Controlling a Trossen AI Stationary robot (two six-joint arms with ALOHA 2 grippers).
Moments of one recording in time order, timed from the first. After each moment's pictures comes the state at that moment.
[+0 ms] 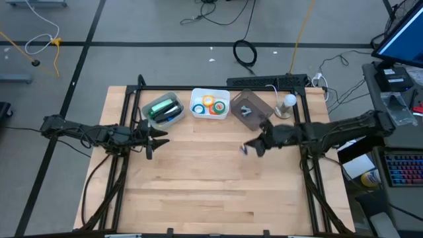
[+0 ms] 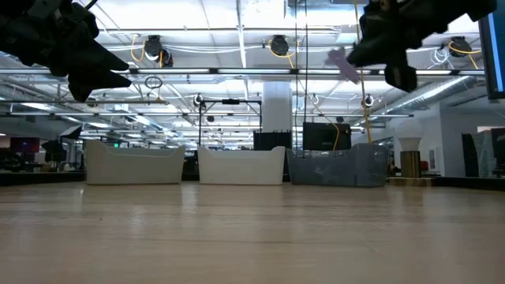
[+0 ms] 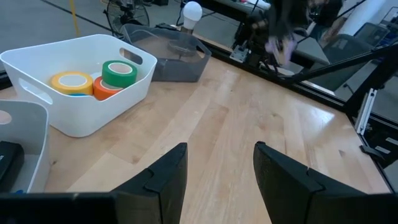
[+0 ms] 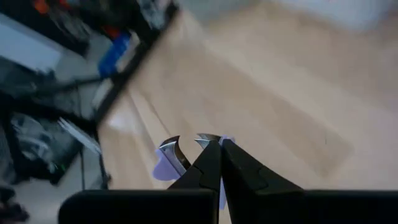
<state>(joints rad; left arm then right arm) -0.19 0.39 0.24 -0.13 -0.37 -0.42 0.11 0.96 0.65 -0.23 0.15 0.97</state>
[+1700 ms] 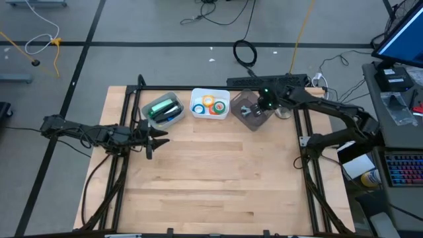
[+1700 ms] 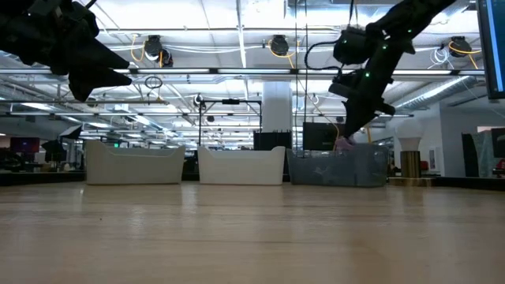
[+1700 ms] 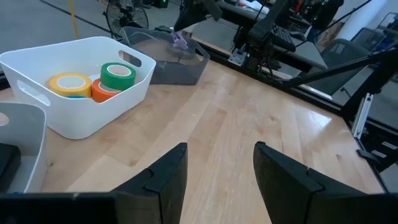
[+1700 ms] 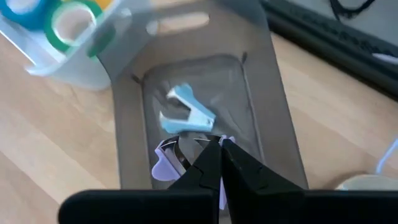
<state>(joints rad) -0.19 0.39 0.24 -0.11 -0.37 -0.43 -0.65 1.31 0.89 -0.57 0.07 0.32</state>
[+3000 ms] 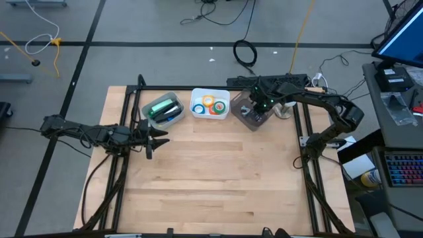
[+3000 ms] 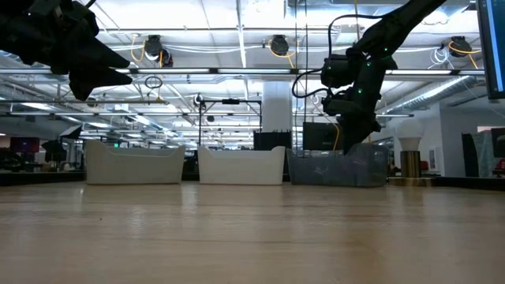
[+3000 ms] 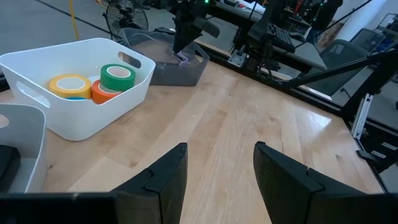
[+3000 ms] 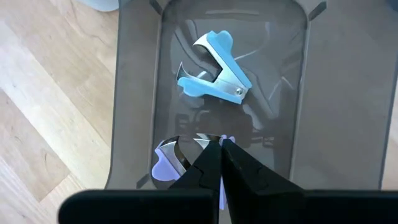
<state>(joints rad) -0.19 0.39 0.24 -0.11 -0.37 -0.43 -0.69 1.53 1.00 -0.69 -0.11 0.06</state>
